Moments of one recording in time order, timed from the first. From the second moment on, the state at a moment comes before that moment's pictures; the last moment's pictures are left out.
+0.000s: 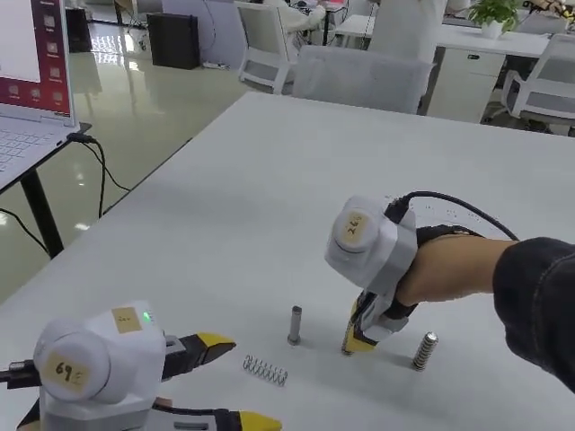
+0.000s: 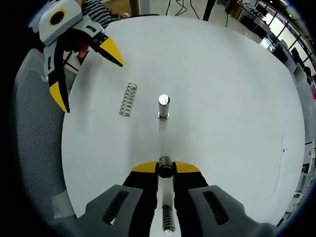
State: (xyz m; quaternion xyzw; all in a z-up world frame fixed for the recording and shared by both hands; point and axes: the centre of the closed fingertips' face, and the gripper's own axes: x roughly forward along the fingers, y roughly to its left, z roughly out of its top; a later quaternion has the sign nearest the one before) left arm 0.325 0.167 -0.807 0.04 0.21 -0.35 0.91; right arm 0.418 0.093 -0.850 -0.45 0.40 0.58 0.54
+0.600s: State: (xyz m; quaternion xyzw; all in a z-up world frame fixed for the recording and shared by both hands) left arm 0.325 0.166 -0.806 0.04 0.21 -0.36 0.91; right arm 0.419 0.086 -0.844 -0.45 0.40 0.58 0.56
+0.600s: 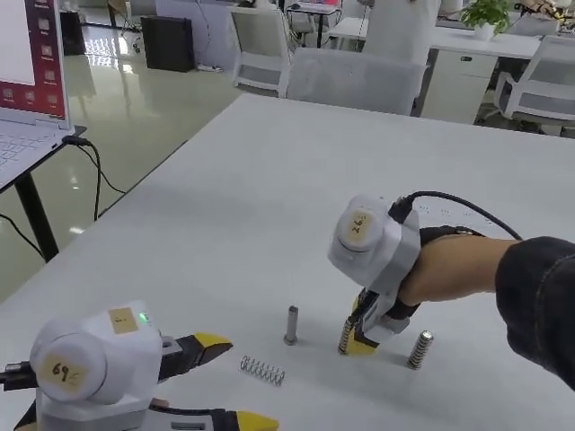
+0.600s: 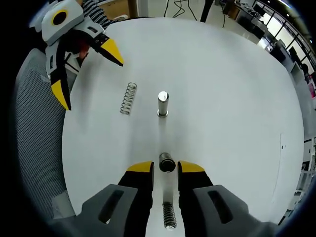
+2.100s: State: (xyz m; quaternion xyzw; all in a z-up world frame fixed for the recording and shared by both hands) left arm 0.322 0.171 -0.804 0.05 0.20 -0.36 0.91; right arm 0.345 0.113 -0.835 -0.39 0.39 0.62 0.56
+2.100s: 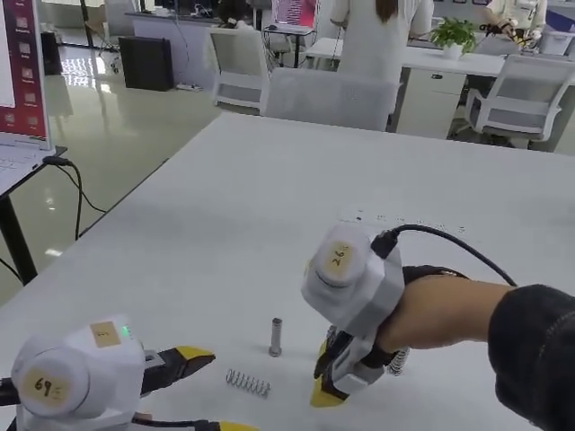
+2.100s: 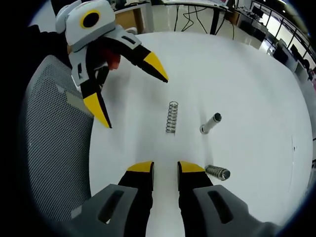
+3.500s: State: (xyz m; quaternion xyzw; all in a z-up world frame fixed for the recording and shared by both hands) left arm 0.320 0.173 -0.808 0.05 0.22 -0.35 0.91; right arm 0.353 0.162 -0.864 -0.39 0.37 0.60 0.59
